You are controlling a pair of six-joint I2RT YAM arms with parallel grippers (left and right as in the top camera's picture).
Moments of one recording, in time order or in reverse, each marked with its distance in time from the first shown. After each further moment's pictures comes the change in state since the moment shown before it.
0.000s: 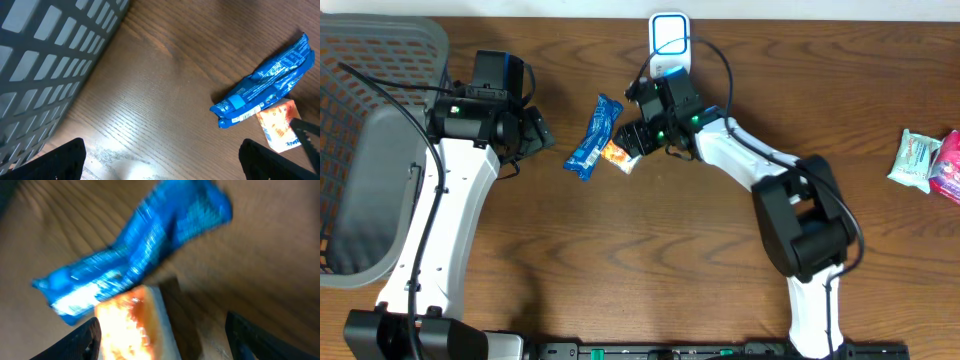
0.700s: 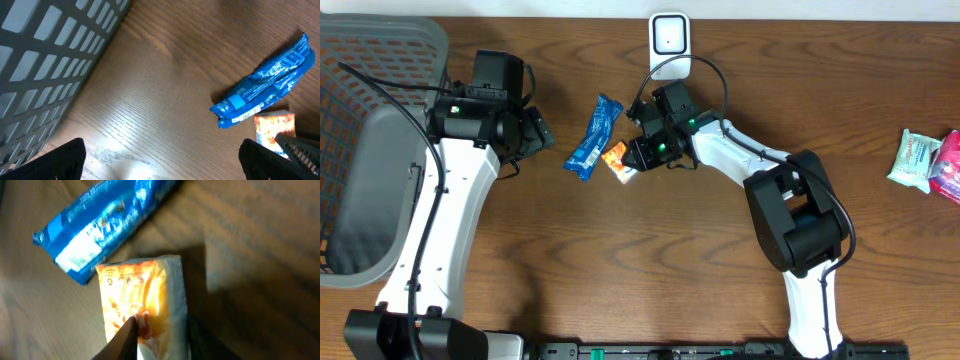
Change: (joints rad) left arm 0.000 0.000 0.000 0.000 0.000 0.000; right arm 0.000 0.023 0.000 -0.159 -0.126 0.048
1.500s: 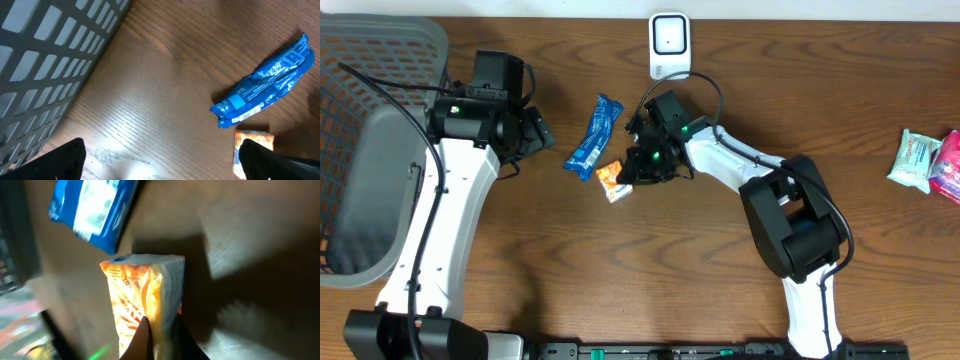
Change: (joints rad) left arm 0.000 0.000 0.000 0.000 0.000 0.000; right arm 0.037 -0.018 -0.035 -0.081 -0.138 0.274
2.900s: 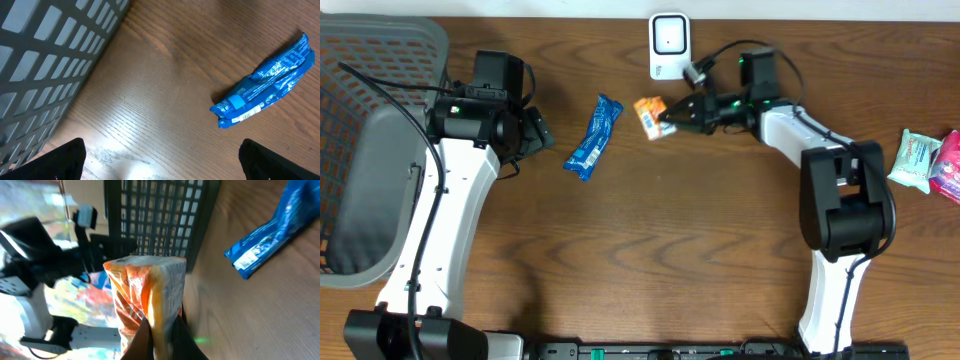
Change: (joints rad) left arm 0.000 0.000 0.000 0.000 0.000 0.000; right arm -0.367 0.008 -0.013 0.539 -0.842 0.297
